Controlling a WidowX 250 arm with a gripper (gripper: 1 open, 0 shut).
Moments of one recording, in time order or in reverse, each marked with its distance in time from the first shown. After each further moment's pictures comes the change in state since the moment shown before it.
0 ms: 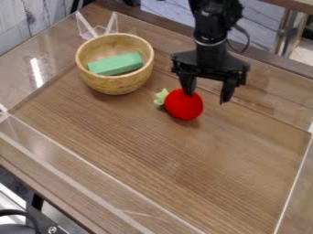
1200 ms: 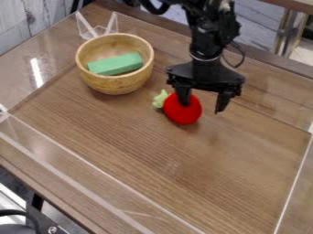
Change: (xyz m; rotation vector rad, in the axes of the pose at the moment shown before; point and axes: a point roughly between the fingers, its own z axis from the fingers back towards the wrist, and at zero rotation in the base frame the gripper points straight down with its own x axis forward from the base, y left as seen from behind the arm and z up) arm -0.018 0.001 -0.004 0.030 0.000 0.035
